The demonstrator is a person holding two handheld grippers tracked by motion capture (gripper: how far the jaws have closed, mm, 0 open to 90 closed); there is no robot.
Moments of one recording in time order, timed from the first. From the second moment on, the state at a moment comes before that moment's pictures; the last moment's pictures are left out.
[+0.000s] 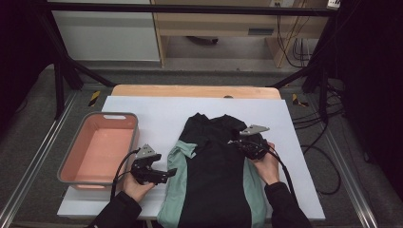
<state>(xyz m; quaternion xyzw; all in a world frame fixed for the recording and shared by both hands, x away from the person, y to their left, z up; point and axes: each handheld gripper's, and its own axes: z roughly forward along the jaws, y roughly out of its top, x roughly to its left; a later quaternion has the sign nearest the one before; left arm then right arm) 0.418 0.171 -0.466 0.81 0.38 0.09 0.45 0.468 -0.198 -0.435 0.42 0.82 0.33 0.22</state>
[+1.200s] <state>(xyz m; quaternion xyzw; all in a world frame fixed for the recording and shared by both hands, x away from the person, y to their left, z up) 0.418 0.171 -0.465 0.80 0.37 0.10 0.45 0.482 -0.185 -0.429 0.41 0.82 0.35 0.18</state>
